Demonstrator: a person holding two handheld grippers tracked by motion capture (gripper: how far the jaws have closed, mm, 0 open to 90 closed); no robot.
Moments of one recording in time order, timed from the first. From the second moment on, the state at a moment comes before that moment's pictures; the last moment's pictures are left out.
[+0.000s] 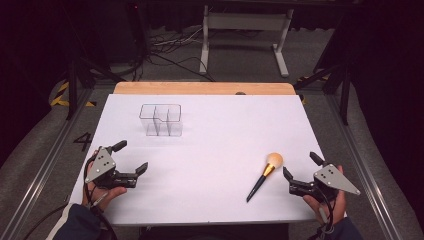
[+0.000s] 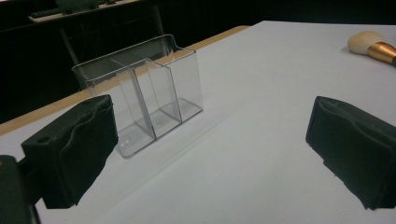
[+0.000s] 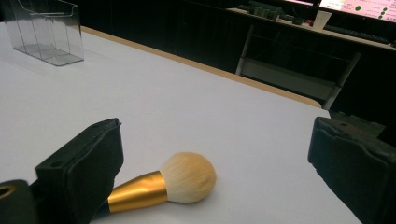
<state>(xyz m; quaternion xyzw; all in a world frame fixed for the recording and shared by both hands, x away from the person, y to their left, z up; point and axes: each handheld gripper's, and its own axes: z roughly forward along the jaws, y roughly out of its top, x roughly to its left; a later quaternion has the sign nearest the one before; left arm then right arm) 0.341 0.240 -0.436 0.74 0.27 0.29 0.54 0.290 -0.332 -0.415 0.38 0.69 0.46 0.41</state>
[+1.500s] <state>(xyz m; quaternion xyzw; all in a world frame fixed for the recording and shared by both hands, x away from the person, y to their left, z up) 0.341 0.227 -0.439 0.76 0.27 0.26 0.53 0.328 -0.313 -0.389 0.53 0.76 0.34 0.14</state>
